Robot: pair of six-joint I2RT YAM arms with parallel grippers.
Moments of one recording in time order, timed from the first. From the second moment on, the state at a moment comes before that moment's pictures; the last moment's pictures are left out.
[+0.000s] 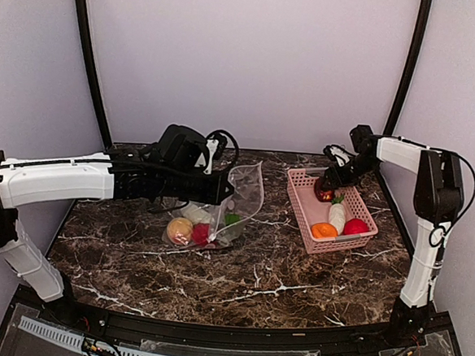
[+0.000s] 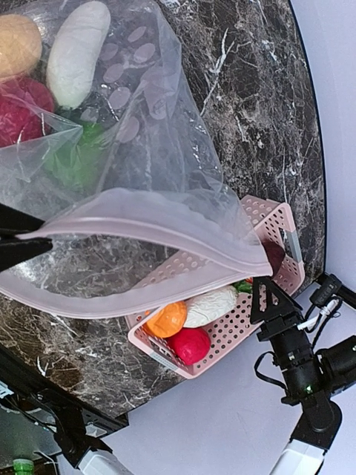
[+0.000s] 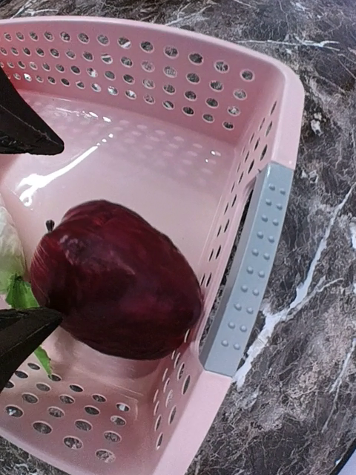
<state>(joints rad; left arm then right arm) -0.95 1.54 1.27 -0.33 -0.09 -0.56 0.13 2.05 1.65 -0.77 -0.37 -0.28</state>
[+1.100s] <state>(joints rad) -0.95 1.50 1.21 -0.26 -0.09 -0.61 0.14 2.18 1.76 -0.78 -0.40 -0.25</state>
